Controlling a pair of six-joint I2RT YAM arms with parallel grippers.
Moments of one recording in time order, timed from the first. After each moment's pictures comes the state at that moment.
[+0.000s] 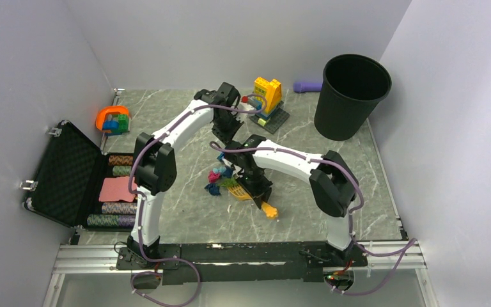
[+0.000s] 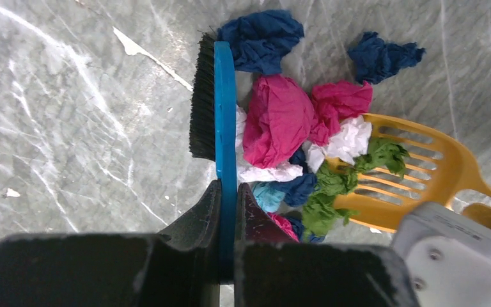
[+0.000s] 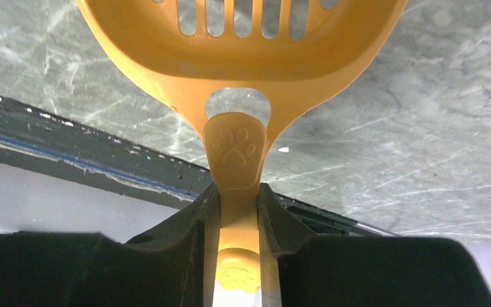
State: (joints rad) left arm -0.54 2.12 1.97 -1.06 0.18 0.25; right arm 0.90 1.90 1.47 -1.25 -0.10 0.29
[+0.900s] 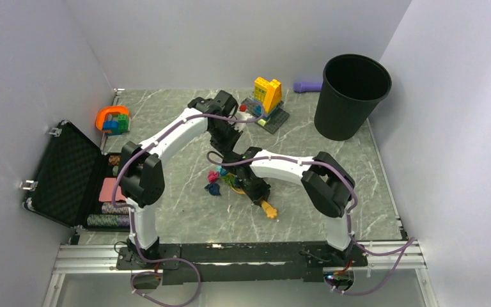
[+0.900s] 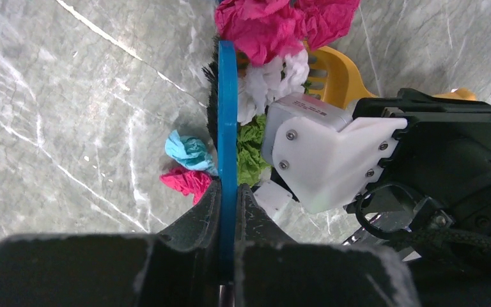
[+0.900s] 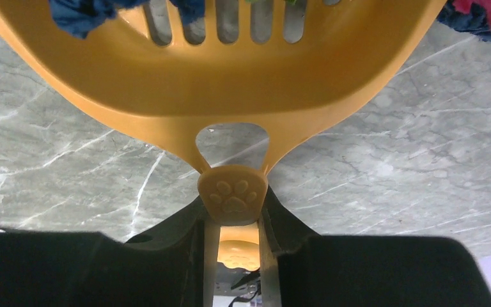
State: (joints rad) left arm -0.58 1.93 1.75 -1.06 0.29 0.16; right arm 0.93 1.95 1.36 -1.02 0.09 0.31
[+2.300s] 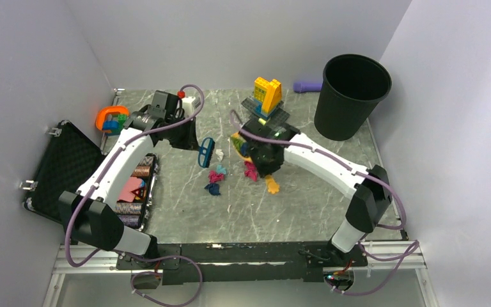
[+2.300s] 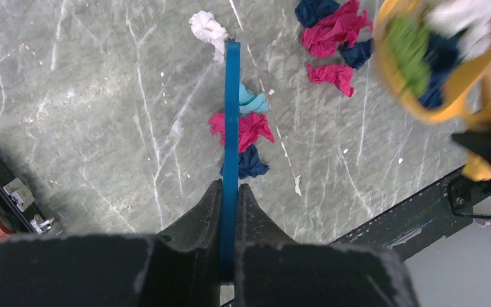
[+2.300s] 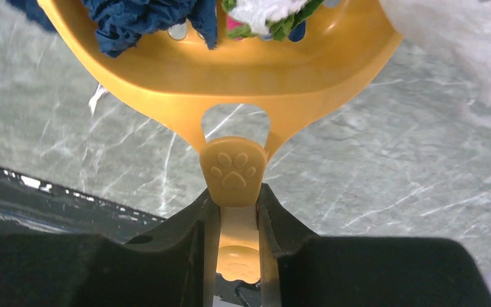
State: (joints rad) left arm -0.31 1.42 1.38 -0.88 0.29 -0.13; right arm 0.88 1.65 1.48 -1.10 0.17 0.35
